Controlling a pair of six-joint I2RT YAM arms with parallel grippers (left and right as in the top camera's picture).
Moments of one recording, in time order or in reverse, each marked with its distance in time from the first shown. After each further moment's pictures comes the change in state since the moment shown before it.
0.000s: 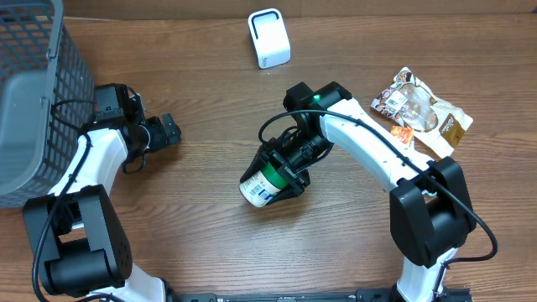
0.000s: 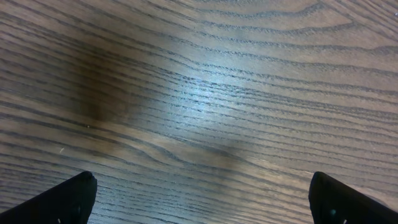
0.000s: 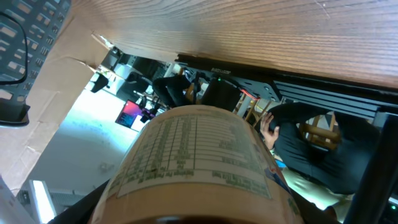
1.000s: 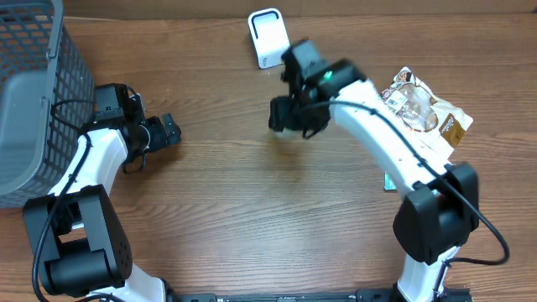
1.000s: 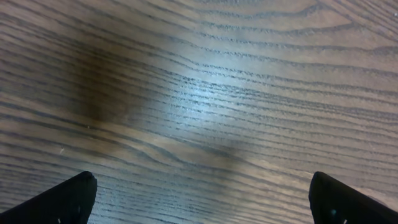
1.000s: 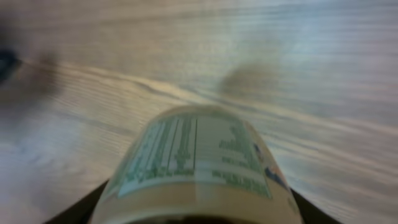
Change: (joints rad) left arm 0.000 0.000 0.000 0.001 0.000 0.000; right arm -0.051 0.001 0.314 0.167 0.879 -0.409
